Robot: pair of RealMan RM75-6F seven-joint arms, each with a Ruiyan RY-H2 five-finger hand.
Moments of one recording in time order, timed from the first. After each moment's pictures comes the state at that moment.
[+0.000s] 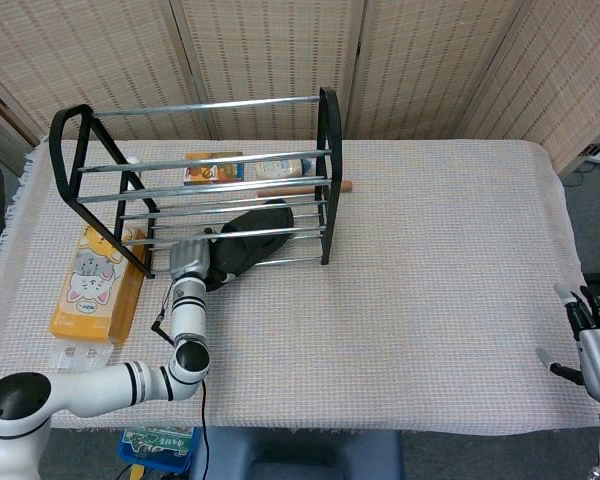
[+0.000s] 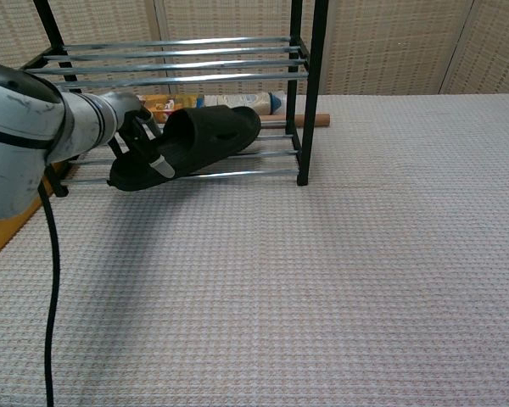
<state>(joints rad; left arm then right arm) -1.08 -1.73 -0.49 -1.33 0.09 1.18 0.76 0.04 -1.15 0.06 -1.43 -1.52 1.53 0.10</state>
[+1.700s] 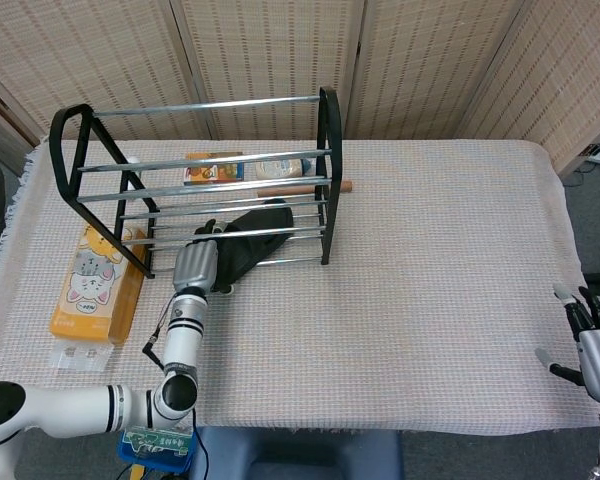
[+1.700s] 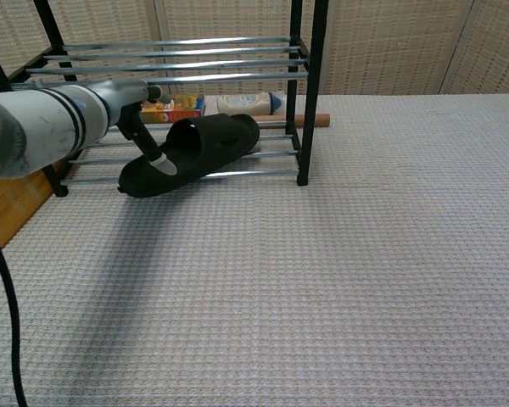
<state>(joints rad) -0.98 -1.66 -0.42 -1.61 0.33 1.28 0.75 0.04 -1.16 0.06 -1.40 -1.53 1.53 0.14</state>
